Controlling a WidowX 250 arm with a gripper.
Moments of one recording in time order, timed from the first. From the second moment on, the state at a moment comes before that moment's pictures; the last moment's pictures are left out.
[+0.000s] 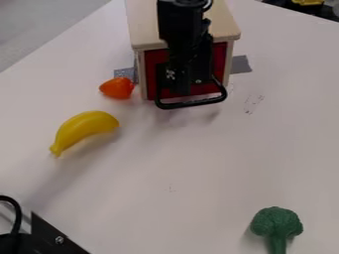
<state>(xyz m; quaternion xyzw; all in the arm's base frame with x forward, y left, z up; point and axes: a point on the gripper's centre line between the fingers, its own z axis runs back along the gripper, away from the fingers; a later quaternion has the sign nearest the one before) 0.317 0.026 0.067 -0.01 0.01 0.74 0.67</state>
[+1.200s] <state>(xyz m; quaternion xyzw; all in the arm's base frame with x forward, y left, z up) 0.304 0.043 0.037 0.00 -0.02 0.77 0.64</state>
